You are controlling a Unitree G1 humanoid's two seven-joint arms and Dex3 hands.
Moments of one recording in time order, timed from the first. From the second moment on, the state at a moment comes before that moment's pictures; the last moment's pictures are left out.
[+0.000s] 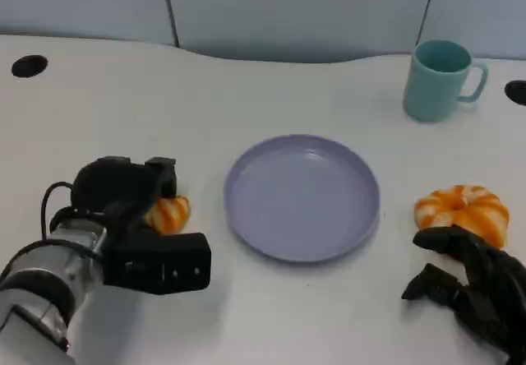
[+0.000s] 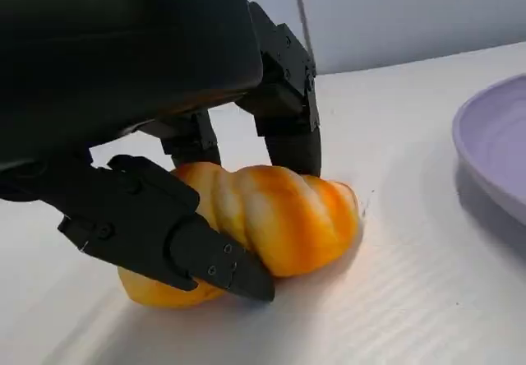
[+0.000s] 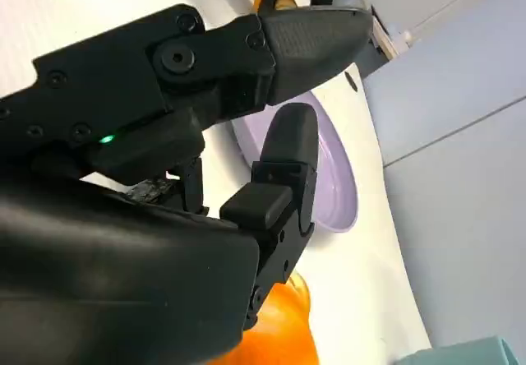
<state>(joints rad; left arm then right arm) -0.81 0.25 -0.61 1.34 0.77 -0.33 0.46 -0.14 -0.06 -0.22 0.58 0.40 0.01 0.64</state>
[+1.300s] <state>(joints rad) -0.99 0.19 -0.67 1.28 0.86 -0.58 0.63 -0.22 -0.05 -0.21 0.69 0.39 -0.08 0.65</state>
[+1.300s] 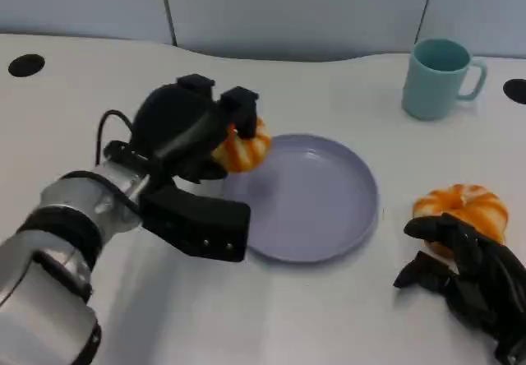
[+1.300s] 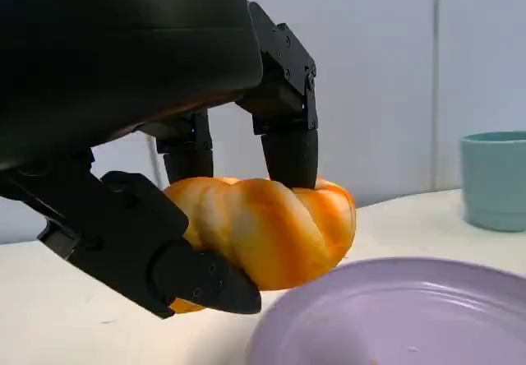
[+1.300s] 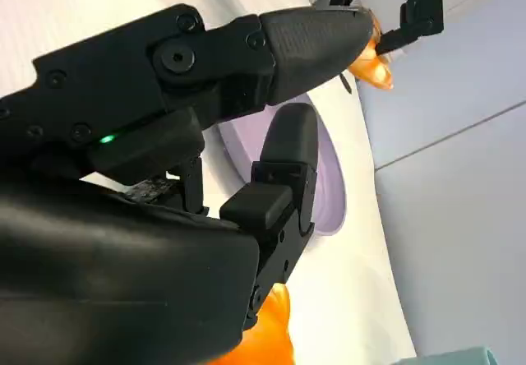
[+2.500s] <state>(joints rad) -1.02 0.05 -0.66 1.30 0.83 -0.65 0.45 -0.21 -0.04 -0.19 0.68 0.38 -0.09 0.64</state>
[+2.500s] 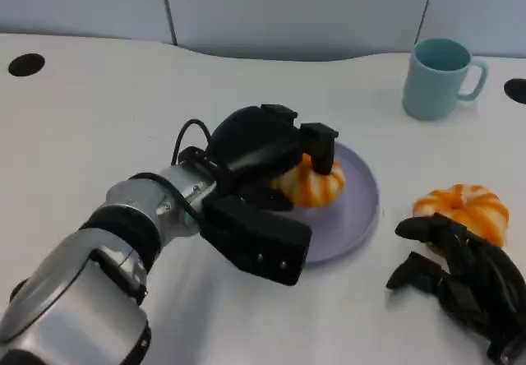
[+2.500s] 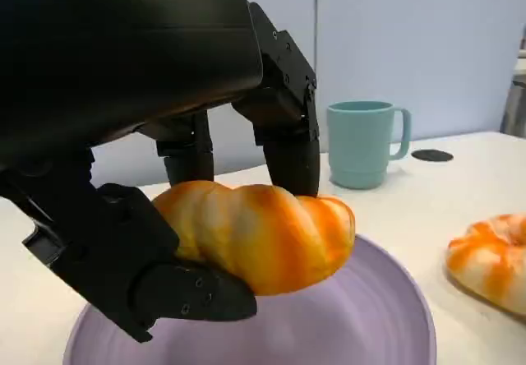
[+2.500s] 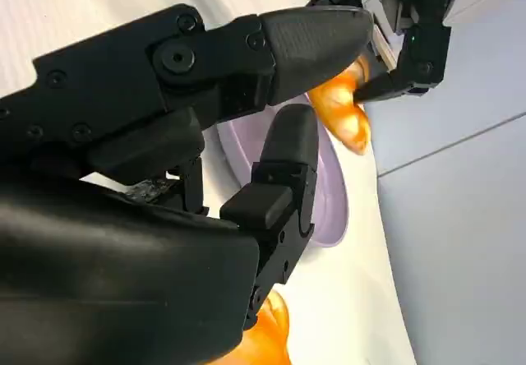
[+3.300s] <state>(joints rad) -1.00 0.06 -0.57 1.29 0.72 -0.67 0.20 -0.21 -0.04 -0.18 0.66 0.38 -0.07 0.63</state>
